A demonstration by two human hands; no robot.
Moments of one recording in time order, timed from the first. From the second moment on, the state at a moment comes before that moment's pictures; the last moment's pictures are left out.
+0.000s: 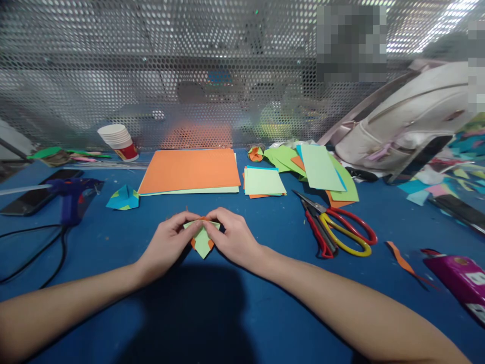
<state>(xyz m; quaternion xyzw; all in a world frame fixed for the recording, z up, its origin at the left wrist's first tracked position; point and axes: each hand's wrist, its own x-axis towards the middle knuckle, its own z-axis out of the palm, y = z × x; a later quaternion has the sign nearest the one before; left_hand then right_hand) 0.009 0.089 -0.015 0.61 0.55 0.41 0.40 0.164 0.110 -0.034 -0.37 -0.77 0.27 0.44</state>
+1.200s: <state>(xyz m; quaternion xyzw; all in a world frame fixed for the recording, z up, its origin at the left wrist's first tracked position) 0.010 0.087 -0.011 0.57 0.55 0.44 0.43 0.165 0.111 -0.034 -0.28 -0.79 0.21 0.50</state>
